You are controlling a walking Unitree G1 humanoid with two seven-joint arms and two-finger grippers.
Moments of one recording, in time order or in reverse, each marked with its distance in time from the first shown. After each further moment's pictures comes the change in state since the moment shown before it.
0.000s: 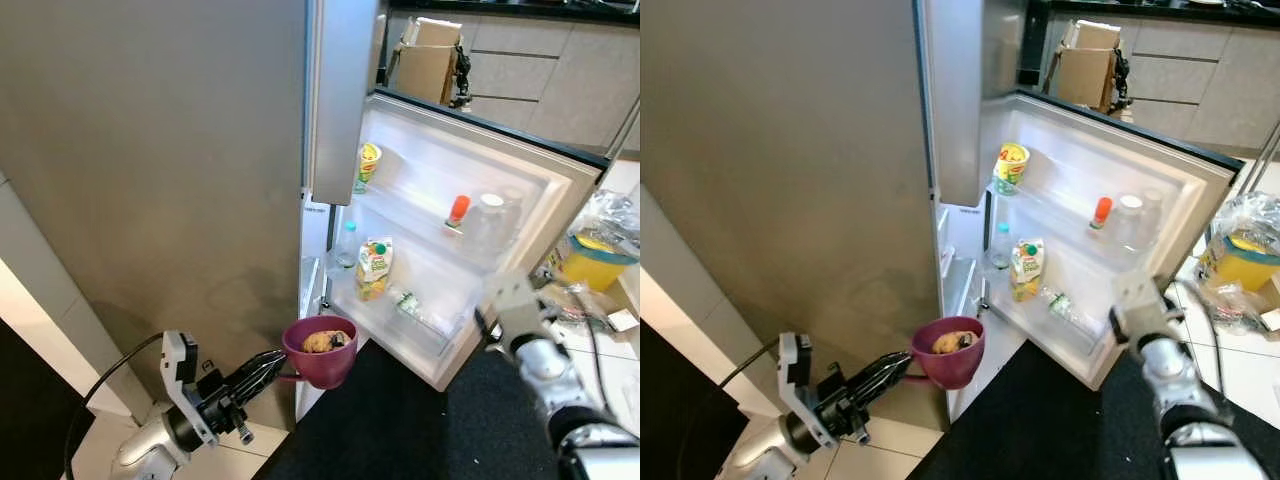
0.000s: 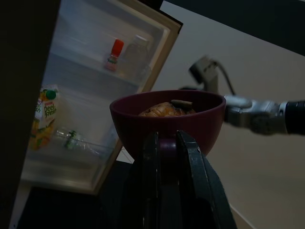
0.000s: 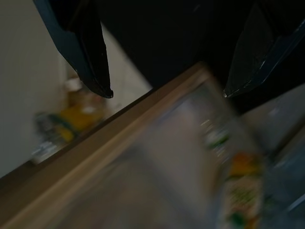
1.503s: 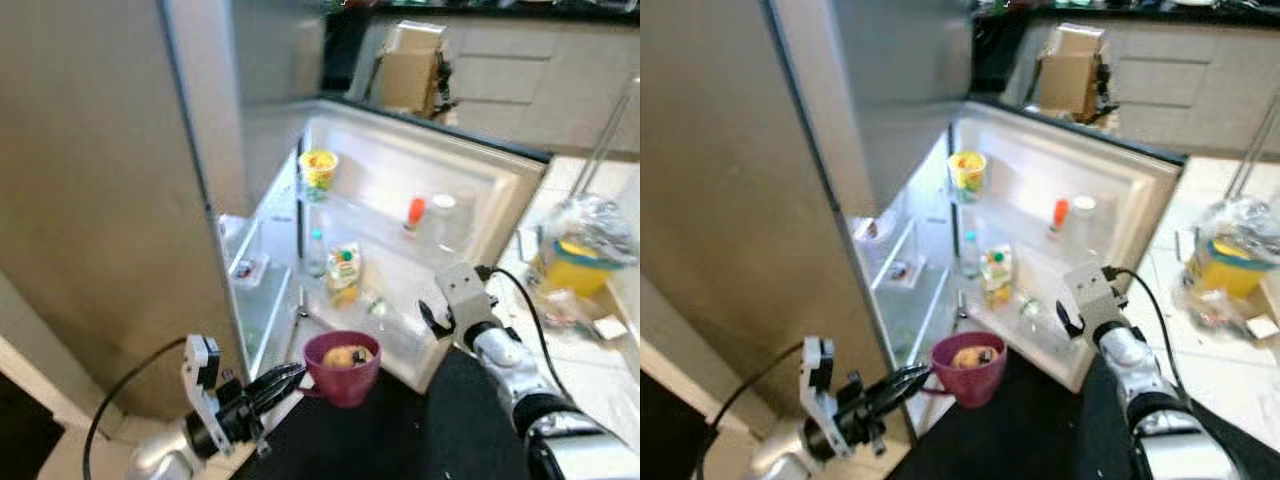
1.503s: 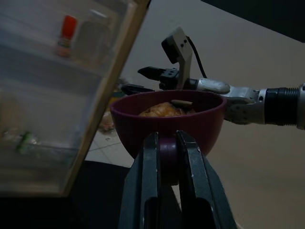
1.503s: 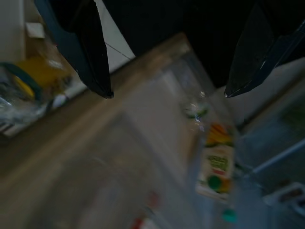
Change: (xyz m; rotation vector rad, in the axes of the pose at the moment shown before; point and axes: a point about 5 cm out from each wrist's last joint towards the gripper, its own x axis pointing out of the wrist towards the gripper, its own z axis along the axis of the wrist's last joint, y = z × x) left arm 0.006 -0.009 -0.006 -0.039 0.043 -0.041; right arm 0.010 0.032 0.047 0.010 -0.180 0.203
